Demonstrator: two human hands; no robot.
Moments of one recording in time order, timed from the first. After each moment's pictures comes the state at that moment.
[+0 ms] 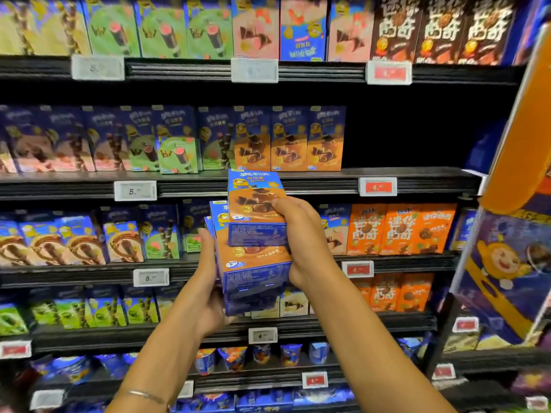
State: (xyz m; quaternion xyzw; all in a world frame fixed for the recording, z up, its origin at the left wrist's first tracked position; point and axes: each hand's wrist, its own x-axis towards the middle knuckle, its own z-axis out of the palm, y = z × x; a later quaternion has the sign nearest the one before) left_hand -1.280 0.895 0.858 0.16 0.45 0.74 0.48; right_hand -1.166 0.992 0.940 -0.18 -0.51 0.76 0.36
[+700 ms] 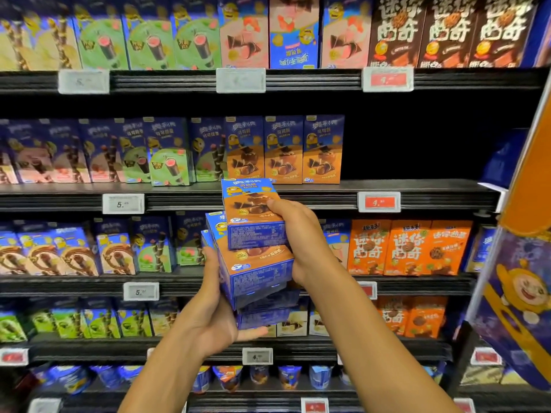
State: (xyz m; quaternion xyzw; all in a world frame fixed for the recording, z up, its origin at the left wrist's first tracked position) left_hand -1.266 0.930 0.854 0.18 0.47 0.72 0.48; right_hand -1.174 1.054 0.952 -0.16 -0.54 0.77 0.29
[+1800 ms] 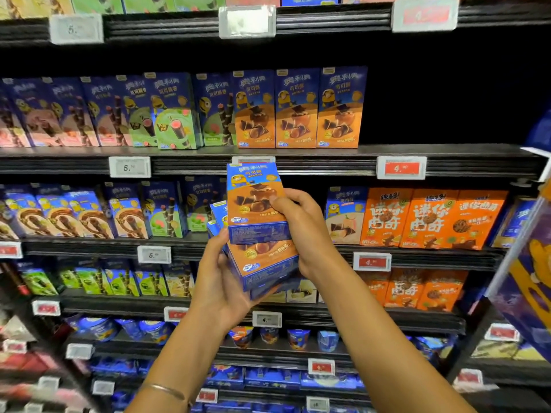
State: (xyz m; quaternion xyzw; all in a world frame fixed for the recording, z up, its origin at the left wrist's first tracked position) left_hand -1.248 0.935 0.832 0.10 0.39 0.82 0.40; right_hand -1.177 1.056 0.904 -0.17 -0.57 0.74 0.31
